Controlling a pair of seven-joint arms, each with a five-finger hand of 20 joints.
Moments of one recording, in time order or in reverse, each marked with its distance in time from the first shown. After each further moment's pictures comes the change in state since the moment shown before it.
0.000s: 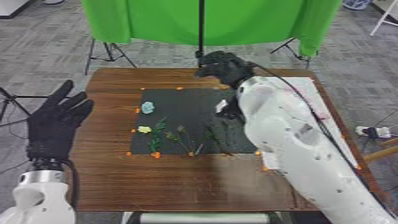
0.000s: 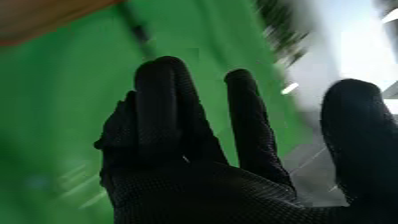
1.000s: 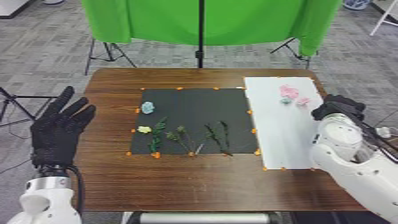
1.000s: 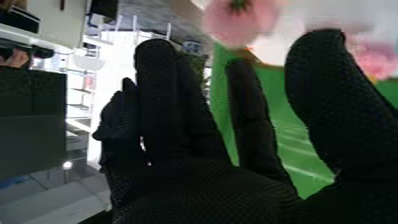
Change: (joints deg) left arm 1.3 0.3 2.3 0.5 -2.4 0.7 4.1; right arm -5.6 26.7 -4.6 16.0 -11.2 4.5 20.8
